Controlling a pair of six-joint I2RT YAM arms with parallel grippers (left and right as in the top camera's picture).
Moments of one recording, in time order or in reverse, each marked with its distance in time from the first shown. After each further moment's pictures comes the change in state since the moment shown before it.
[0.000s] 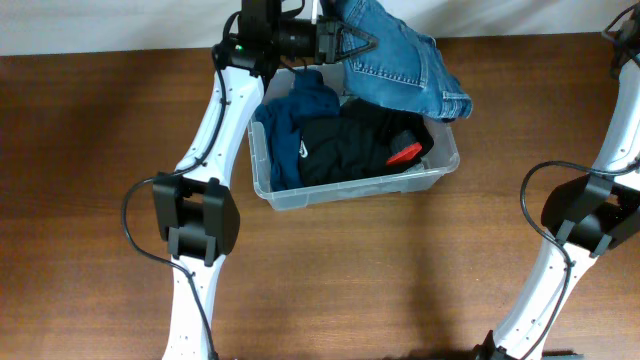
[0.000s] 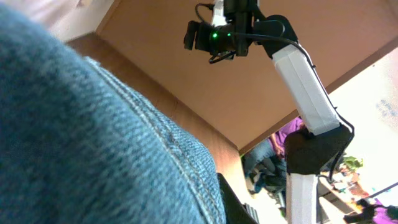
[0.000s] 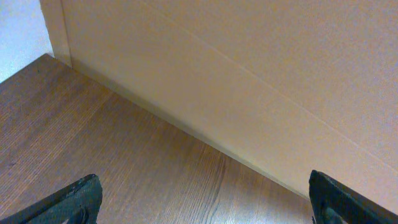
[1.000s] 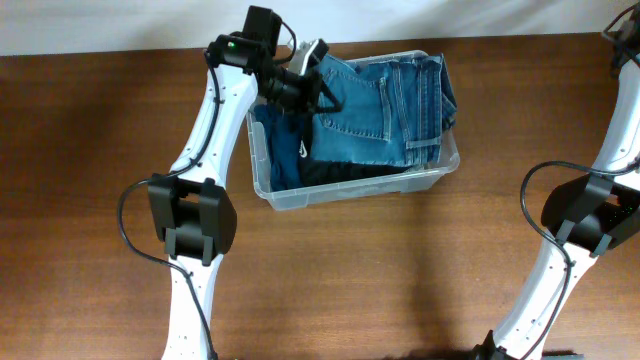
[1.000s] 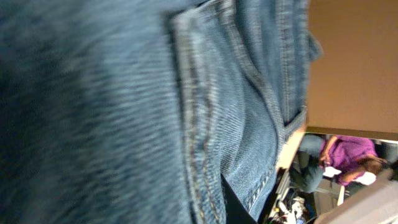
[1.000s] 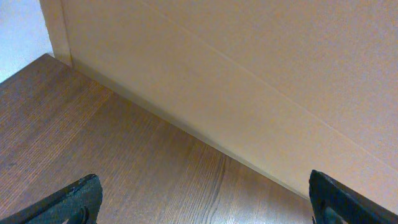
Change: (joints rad) left arm 0.018 0.000 0.021 -0.956 -0.477 0.352; right arm 0.000 0.000 0.000 0.000 0.000 0.000
